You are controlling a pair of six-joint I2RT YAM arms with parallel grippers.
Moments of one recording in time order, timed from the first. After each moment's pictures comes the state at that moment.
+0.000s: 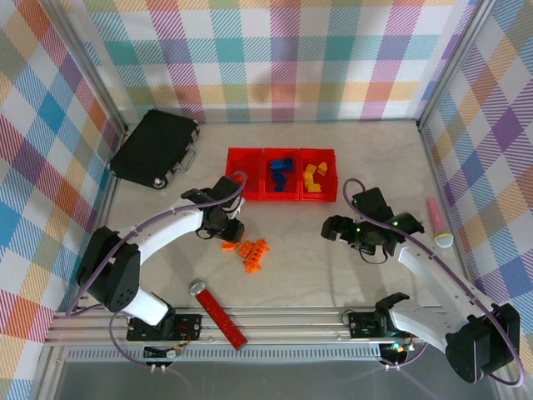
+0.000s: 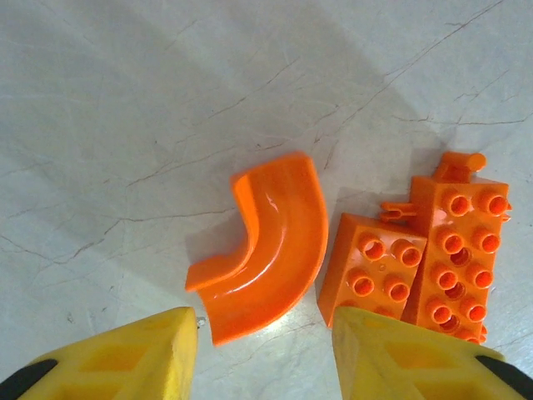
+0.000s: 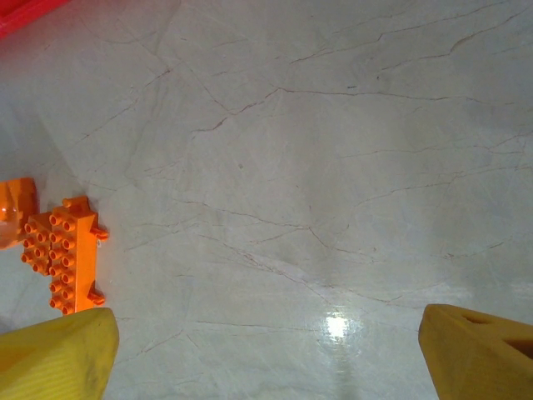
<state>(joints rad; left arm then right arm) -0.58 1.51 1.02 -0.81 0.02 -0.21 0.42 1.01 0.80 -0.88 -0.16 0.67</state>
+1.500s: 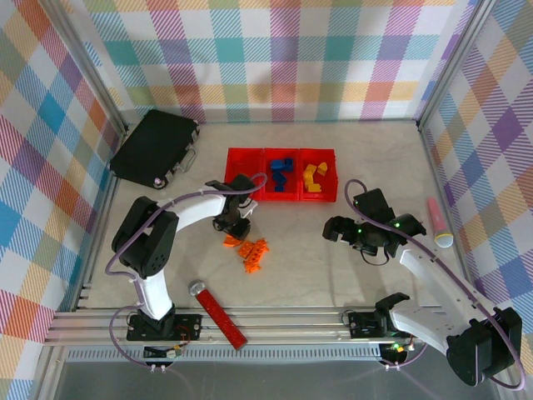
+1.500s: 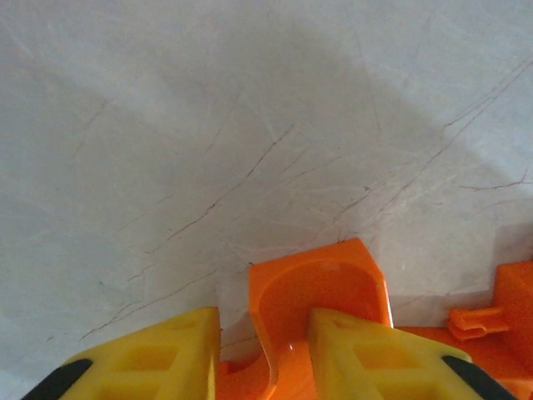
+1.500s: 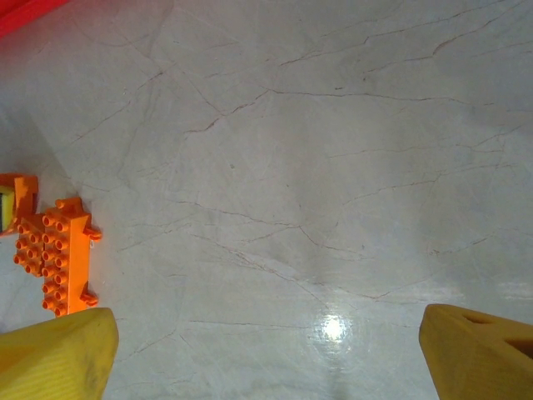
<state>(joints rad) -0.56 1.83 1.17 -0.80 0.02 -0.02 0.42 0.99 0.80 -0.90 -0.14 0.67</state>
